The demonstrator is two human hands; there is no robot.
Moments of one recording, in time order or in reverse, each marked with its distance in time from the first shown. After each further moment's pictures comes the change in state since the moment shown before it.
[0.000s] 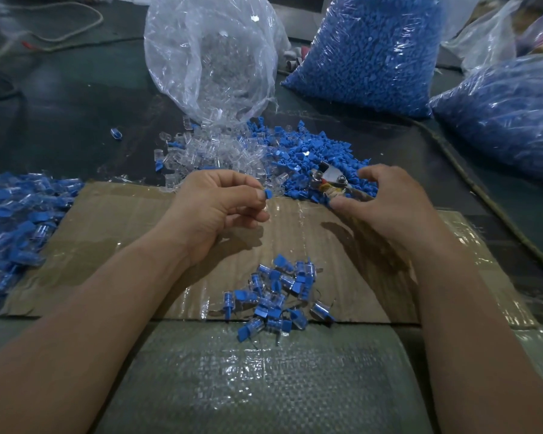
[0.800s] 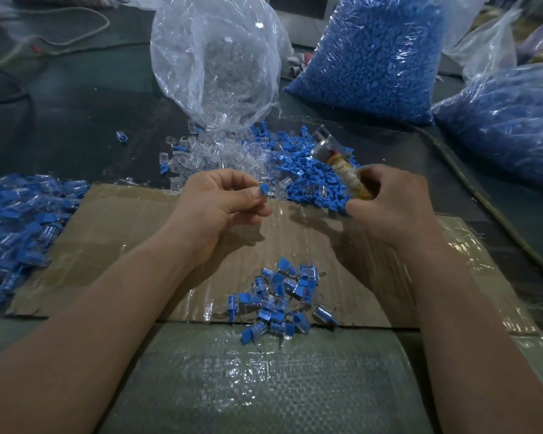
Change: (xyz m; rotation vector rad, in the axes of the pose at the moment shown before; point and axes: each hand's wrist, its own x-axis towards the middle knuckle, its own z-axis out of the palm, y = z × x) left_hand 0.001 -0.002 -0.001 -0.044 0.029 0.041; right_hand -0.010 -0.017 -0.005 0.098 0.159 -0.145
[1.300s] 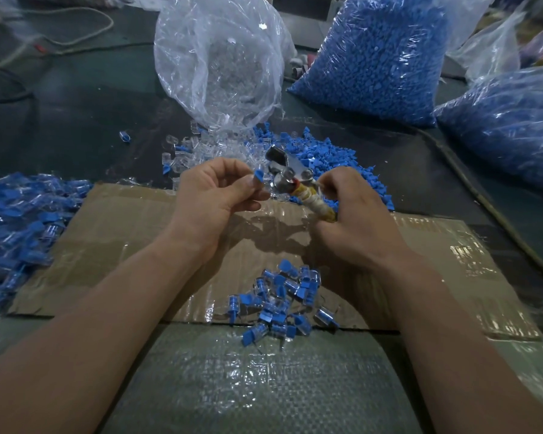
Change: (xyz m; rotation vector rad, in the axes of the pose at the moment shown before) left_hand -0.001 0.002 0.003 0.059 0.103 0.214; right_hand -0.008 -0.012 0.028 0.022 -0.132 -0.259
